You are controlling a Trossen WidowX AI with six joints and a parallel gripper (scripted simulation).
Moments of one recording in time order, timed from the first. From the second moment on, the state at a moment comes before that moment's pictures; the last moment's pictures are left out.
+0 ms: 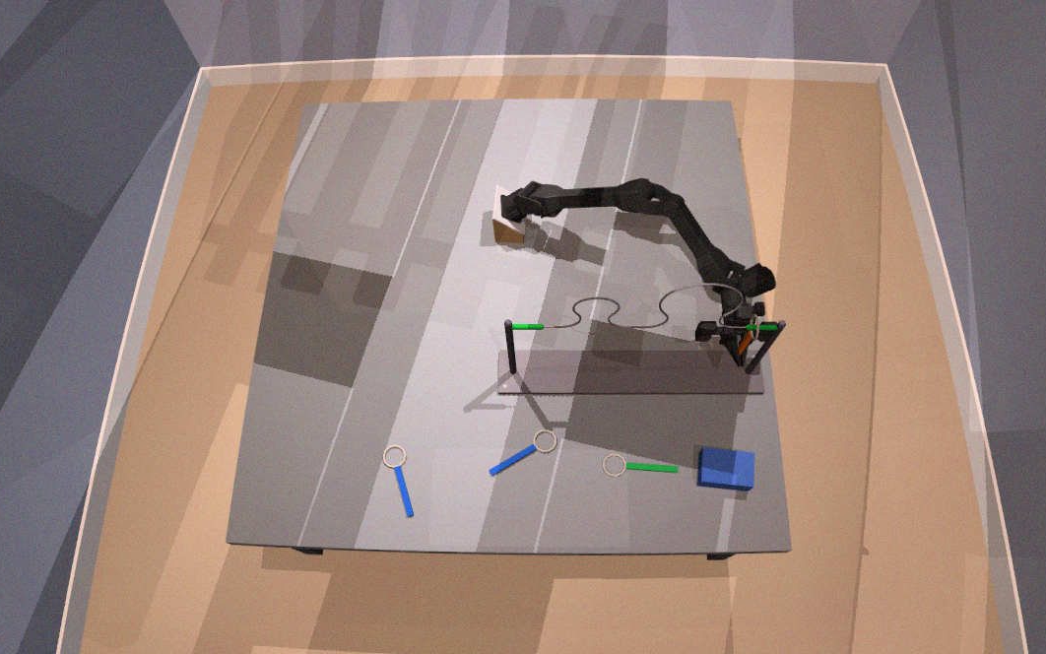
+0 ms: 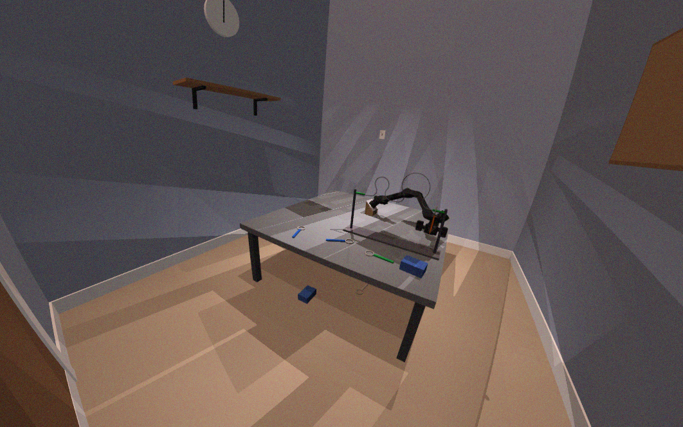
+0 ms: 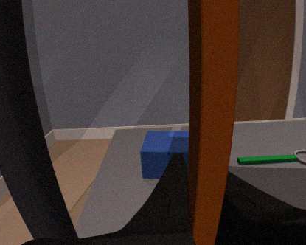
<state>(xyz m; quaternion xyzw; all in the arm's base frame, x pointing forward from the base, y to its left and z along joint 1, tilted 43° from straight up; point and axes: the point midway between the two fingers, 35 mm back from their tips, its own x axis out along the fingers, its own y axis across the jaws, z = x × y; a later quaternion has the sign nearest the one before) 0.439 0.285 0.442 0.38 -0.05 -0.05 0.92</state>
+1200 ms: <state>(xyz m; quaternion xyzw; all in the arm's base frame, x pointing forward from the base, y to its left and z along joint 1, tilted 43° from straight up) 0.385 0.265 0.417 0.36 0.15 0.03 0.92</state>
